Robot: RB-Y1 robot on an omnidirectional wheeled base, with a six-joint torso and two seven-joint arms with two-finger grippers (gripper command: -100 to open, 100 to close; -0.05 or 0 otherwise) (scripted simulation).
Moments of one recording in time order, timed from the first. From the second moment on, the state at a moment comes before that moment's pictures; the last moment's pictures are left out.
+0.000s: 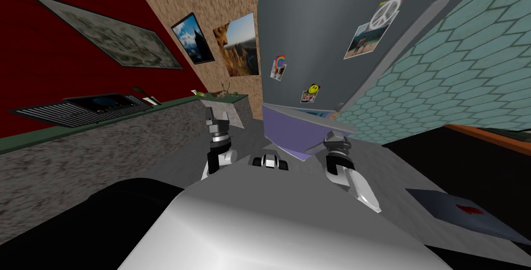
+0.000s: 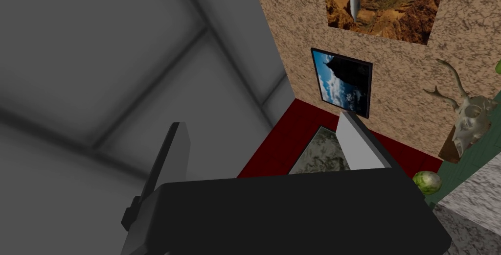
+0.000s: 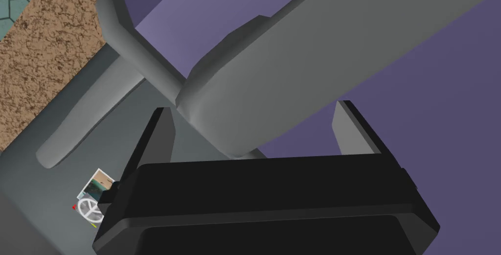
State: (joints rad) left arm 0.52 -0.02 0.07 -2.38 0.08 -0.49 -0.04; right arm 0.42 -0.16 -0.34 -1.92 1.02 0.13 1.15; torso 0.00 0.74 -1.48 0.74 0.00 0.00
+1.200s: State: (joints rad) left arm 0.52 -0.02 0.07 -2.38 0.08 -0.49 -0.04; right arm 0.43 -0.03 -0.42 -1.97 1.11 0.22 1.16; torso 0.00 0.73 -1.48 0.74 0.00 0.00
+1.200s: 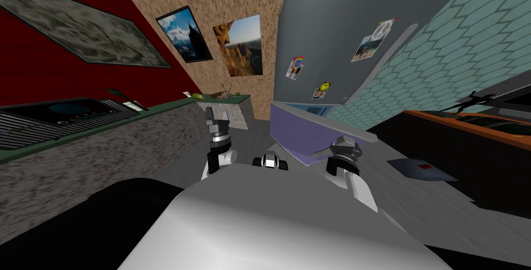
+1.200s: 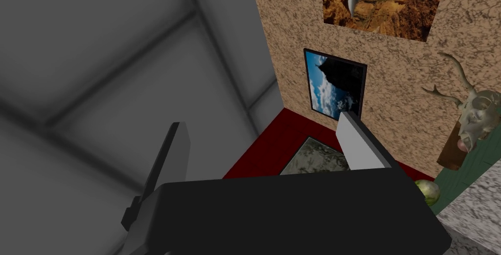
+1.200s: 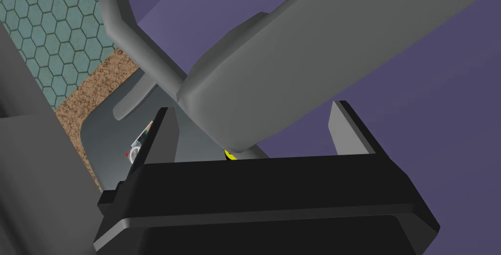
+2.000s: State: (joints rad) left arm 0.52 -0.02 0.07 -2.38 0.08 -0.49 -0.04; right arm 0.42 0.03 -0.47 -1.99 1.16 0.27 1.15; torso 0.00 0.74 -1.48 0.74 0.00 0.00
